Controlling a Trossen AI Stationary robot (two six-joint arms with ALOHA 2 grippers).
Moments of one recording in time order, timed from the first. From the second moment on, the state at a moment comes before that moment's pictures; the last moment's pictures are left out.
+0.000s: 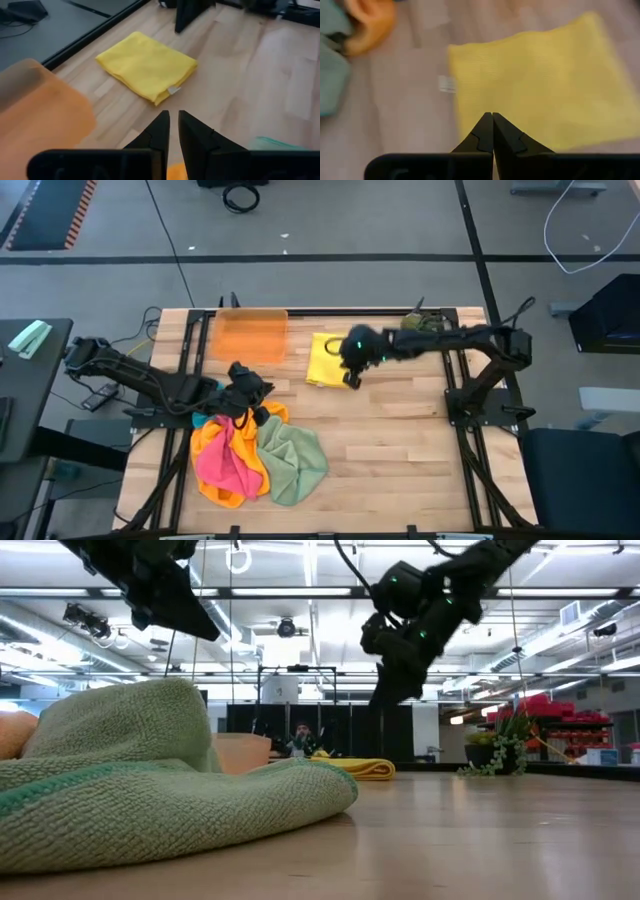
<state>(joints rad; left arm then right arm) -0.31 1.07 0.70 -0.35 -0.72 -0.55 -0.28 1.60 0.98 -0.25 -0.06 0.12</state>
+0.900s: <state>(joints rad) -0.35 1.07 0.70 -0.31 -0.72 -0.53 -0.28 1.62 0.77 0.10 0.07 0.28</state>
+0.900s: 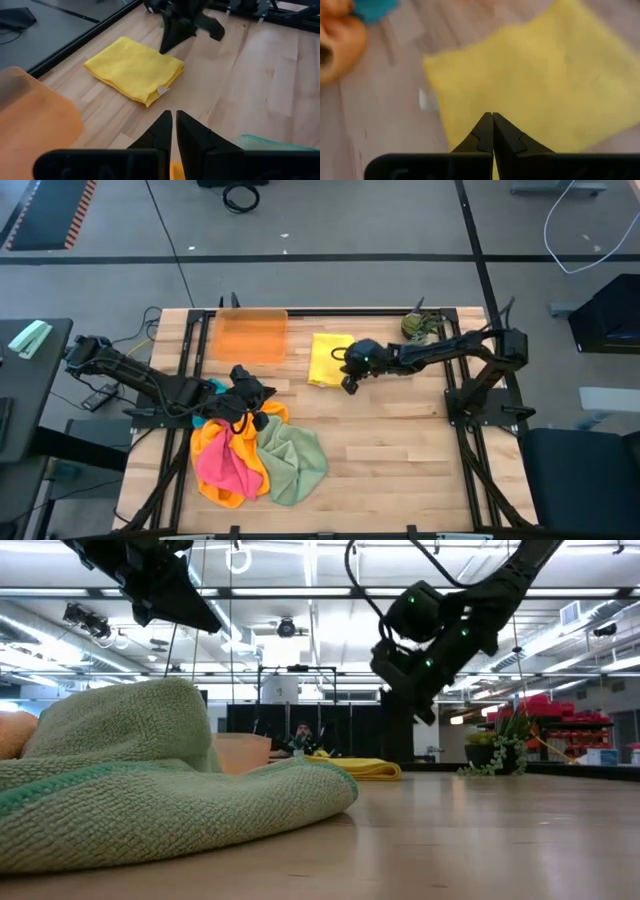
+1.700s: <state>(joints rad) -0.35 1.07 0.70 -0.31 -0.70 -0.54 -0.57 1.78 0.90 0.10 -0.04 0.28</state>
